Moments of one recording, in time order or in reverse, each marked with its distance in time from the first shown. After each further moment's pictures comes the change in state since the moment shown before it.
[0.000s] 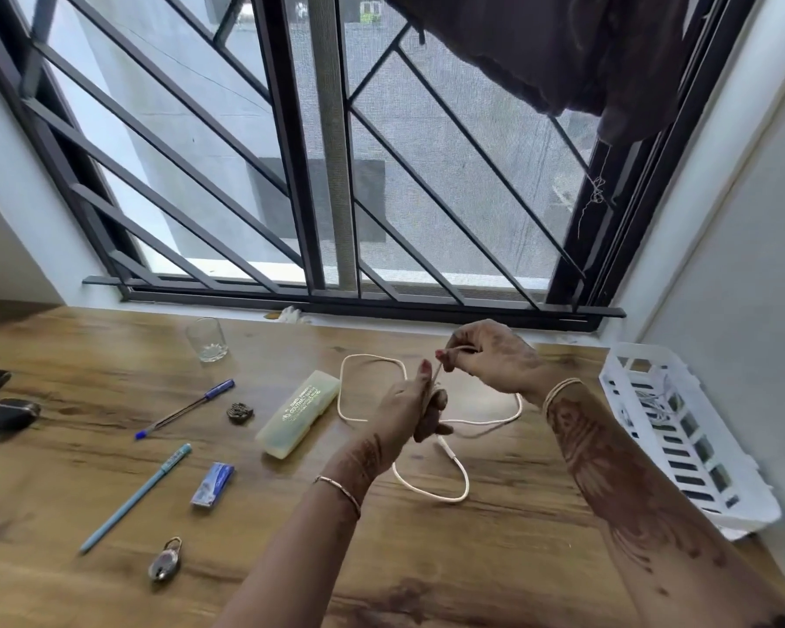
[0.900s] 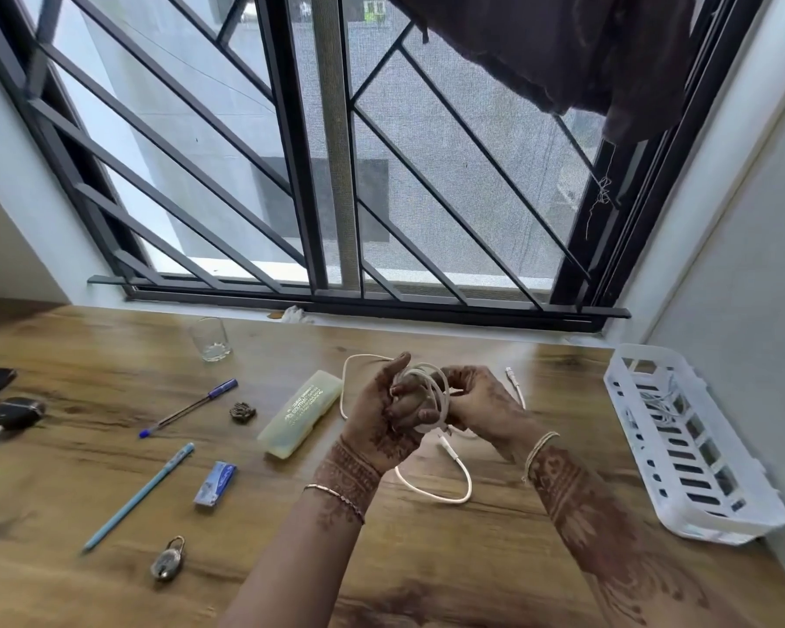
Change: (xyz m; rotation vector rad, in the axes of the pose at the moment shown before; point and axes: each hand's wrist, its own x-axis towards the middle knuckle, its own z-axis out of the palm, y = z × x) left_hand -0.015 0.009 -0.018 -0.767 -0.380 -0.033; right_hand -0.027 0.008 0.054 0.696 -0.030 0.067
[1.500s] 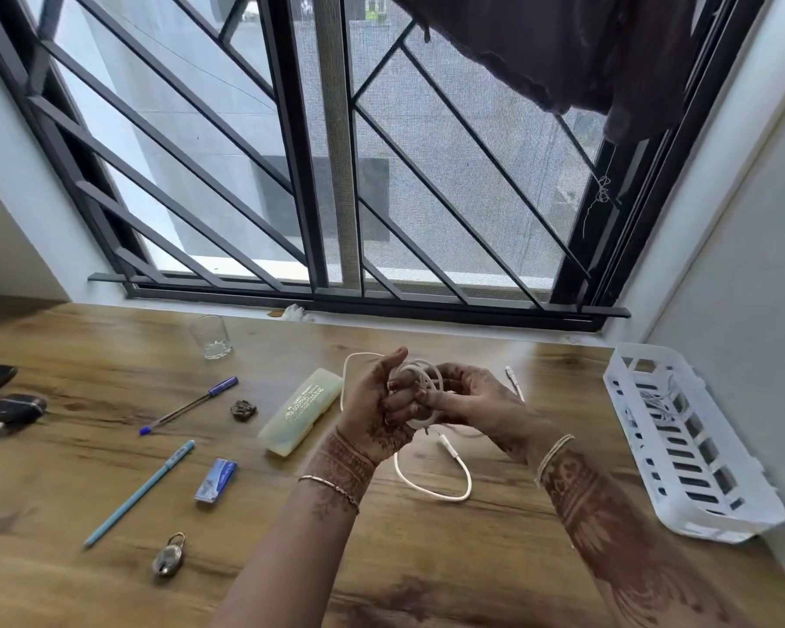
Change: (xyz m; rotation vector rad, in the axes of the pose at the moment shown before) left_hand -0.002 0.009 0.008 0.050 0.177 0.020; right_hand -0.005 -0.005 -0.003 0.179 -0.112 0.081
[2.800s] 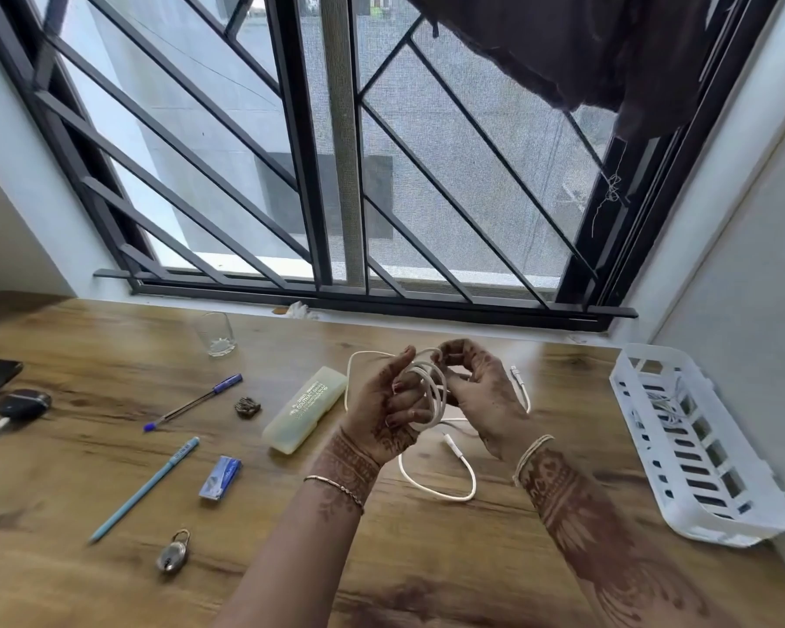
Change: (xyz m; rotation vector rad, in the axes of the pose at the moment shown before) left_hand 0.005 -0.001 -0.015 -0.034 -0.144 -0.052; right_hand 0.016 0.005 0.016 0.039 0.342 -0.175
